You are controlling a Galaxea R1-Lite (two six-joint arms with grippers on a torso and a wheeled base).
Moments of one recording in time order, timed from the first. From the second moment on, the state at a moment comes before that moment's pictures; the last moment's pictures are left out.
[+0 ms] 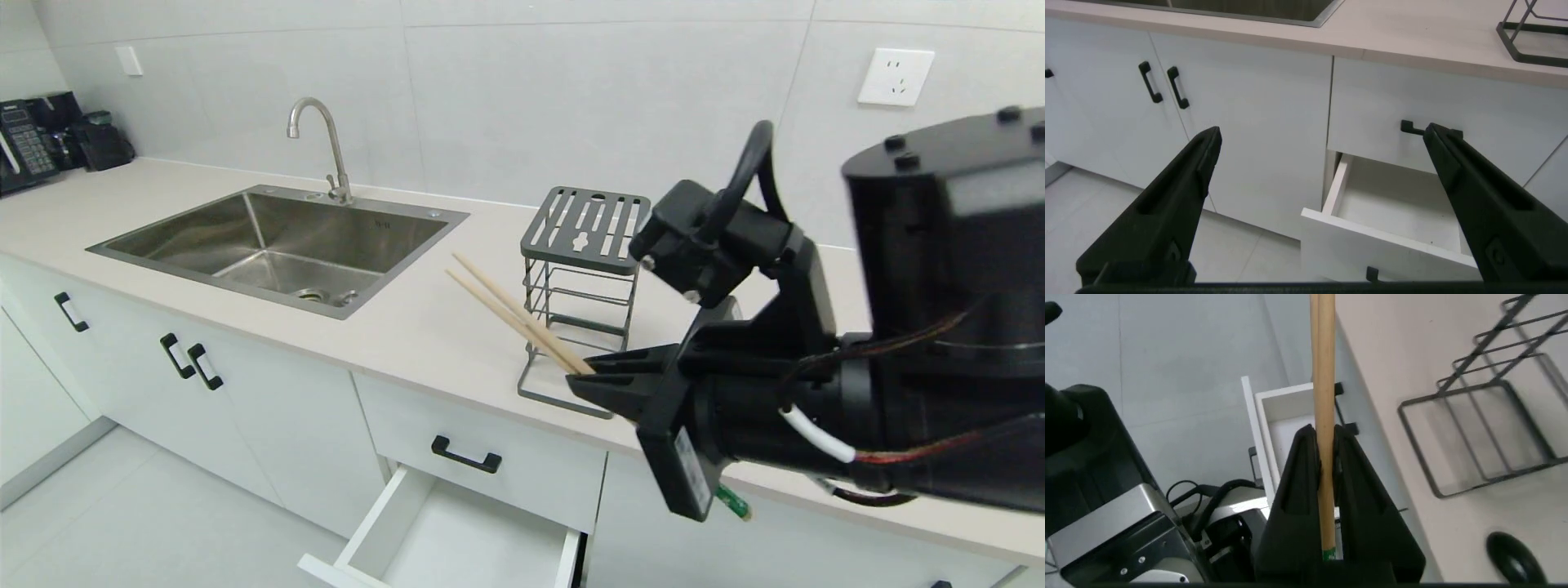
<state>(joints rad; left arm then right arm) 0.00 0.00 0.00 0.00 -0.03 0.01 1.01 1.57 -1.11 0.02 -0.08 -0.03</state>
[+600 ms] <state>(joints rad) 0.00 0.00 0.00 0.00 -0.03 0.01 1.10 1.74 -1.16 0.03 -0.09 0.02</state>
